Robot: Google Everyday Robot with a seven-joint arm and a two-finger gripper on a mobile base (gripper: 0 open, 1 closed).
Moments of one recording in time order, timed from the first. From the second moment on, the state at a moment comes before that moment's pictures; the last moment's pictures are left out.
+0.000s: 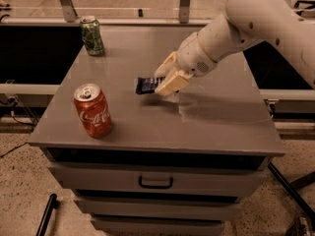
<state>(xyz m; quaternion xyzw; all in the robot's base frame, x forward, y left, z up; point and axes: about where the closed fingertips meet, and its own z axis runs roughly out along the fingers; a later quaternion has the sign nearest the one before) 0.588 -0.022 0.877 -0.69 0.62 0.19 0.32</state>
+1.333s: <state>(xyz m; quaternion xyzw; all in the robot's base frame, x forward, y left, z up) 0.561 0.010 0.870 -0.72 0.59 0.20 0.30</state>
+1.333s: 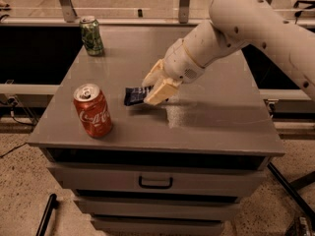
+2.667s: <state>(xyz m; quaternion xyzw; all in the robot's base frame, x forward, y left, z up) 0.559 0.014 0.868 -0.72 0.59 0.20 0.30</state>
